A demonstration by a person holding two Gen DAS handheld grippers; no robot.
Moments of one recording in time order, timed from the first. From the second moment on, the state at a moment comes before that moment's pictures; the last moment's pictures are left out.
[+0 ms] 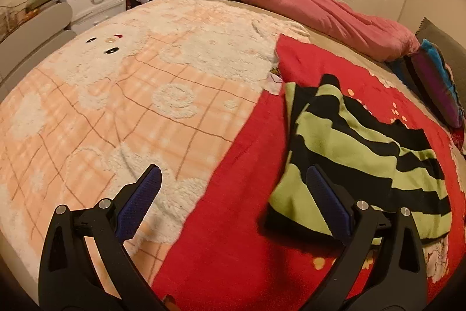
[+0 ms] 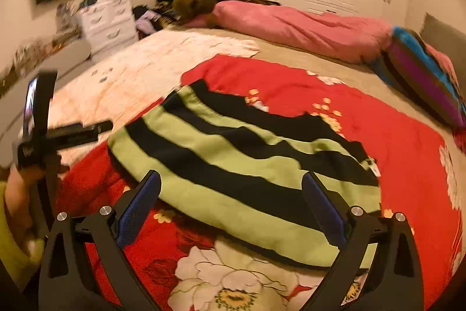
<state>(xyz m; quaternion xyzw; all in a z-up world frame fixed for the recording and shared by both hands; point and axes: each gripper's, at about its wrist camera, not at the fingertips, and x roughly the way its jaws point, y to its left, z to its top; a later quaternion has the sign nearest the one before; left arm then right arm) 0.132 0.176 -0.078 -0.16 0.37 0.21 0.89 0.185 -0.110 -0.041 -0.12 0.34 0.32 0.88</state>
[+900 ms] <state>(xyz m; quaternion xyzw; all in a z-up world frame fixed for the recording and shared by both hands) 0.114 0.234 -0.101 -0.25 0.36 0.26 0.86 0.160 0.039 -0.126 -0.28 0.31 0.39 0.82</state>
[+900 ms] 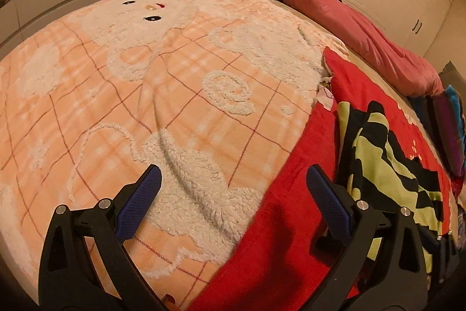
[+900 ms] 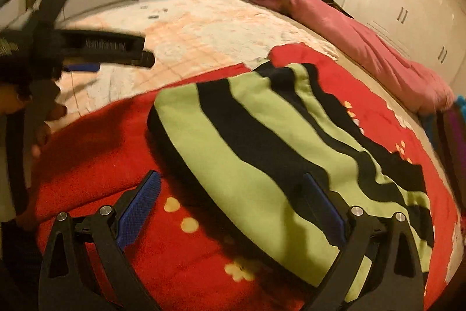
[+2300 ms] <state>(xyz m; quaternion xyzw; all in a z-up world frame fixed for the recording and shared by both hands) 0.262 0.157 -0.068 -0.38 0.42 -0.05 0.82 0.191 -0.047 -0.079 -0.07 0.31 0.45 0.83</state>
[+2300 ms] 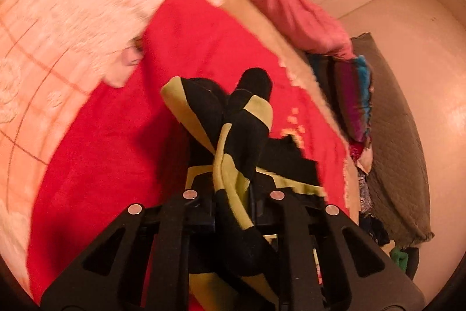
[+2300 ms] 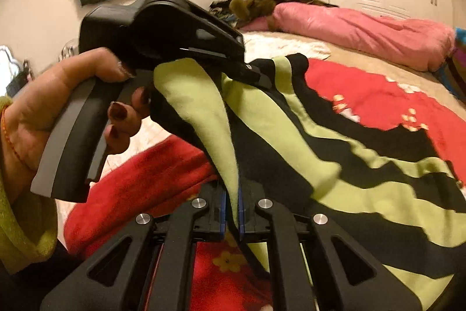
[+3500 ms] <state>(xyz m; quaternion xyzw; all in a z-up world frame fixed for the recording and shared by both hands) 0.249 -0.044 -0.043 -0.18 0.41 0.00 0.89 0.209 -0.298 -0.127 0.22 0.44 0.33 0.80</state>
